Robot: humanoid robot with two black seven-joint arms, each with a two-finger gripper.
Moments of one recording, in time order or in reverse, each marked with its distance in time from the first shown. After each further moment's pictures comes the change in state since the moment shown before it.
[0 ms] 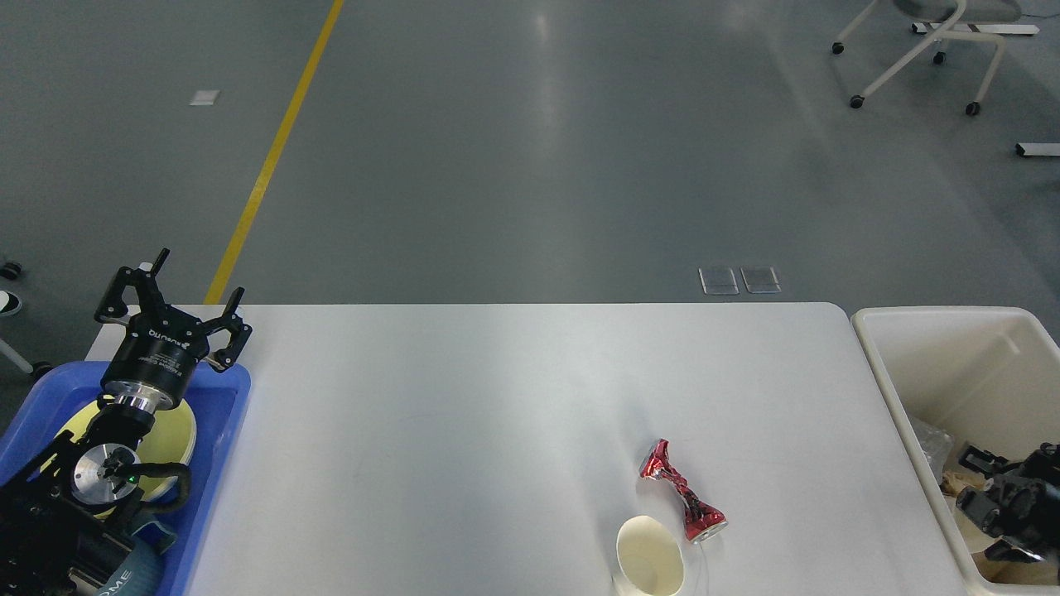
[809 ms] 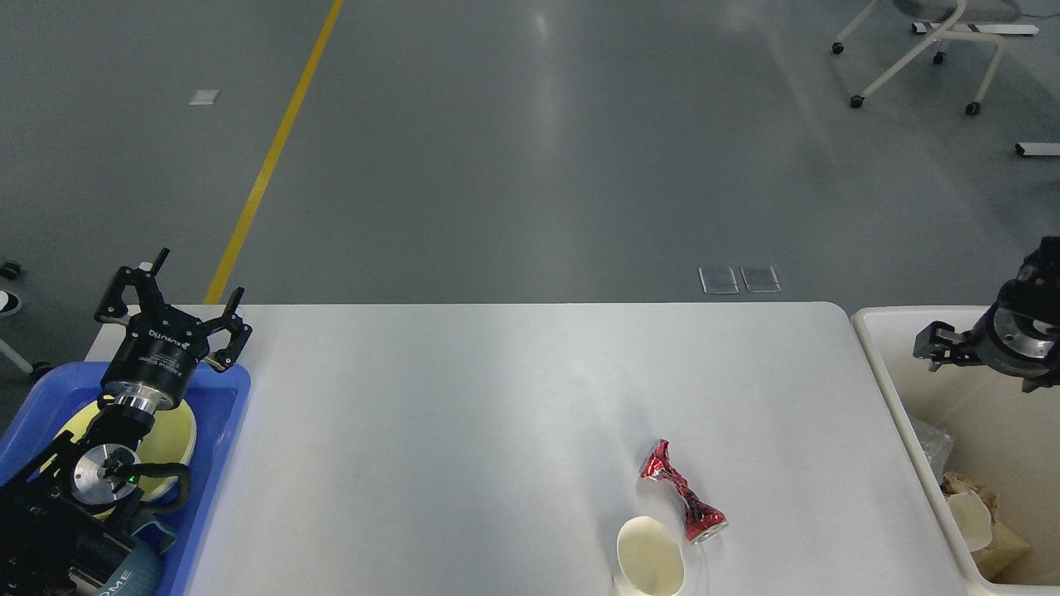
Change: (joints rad) left arm 0.000 0.000 0.000 0.000 0.000 0.000 0.000; right arm 0.762 -0.198 -0.215 0.550 -0.186 0.608 -0.006
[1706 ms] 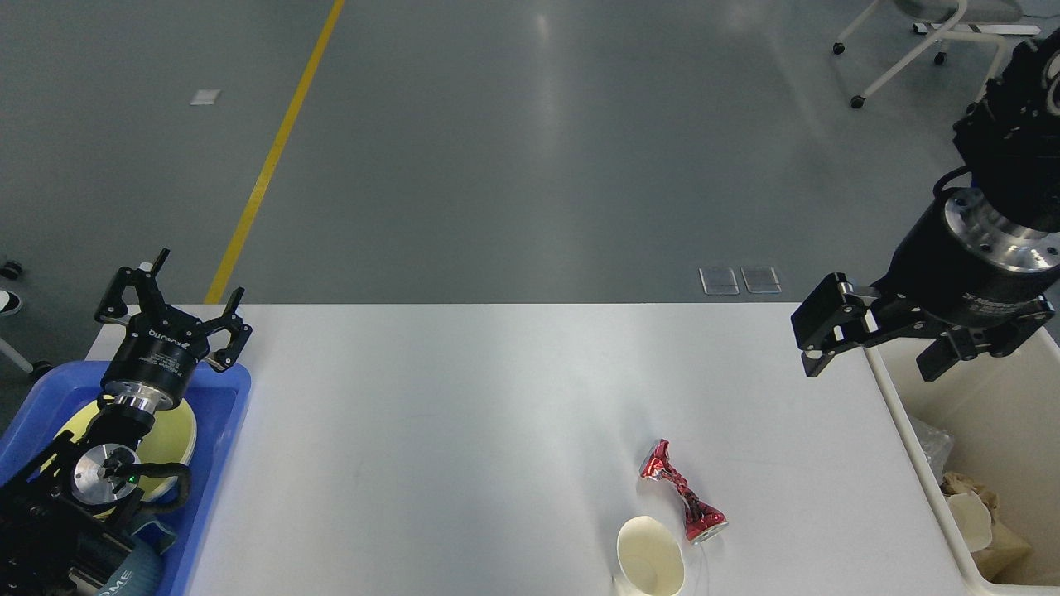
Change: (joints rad) left arm 0.000 0.000 0.000 0.000 0.000 0.000 0.000; right arm 1.103 0.114 -0.255 0.955 0.332 0.308 -0.019
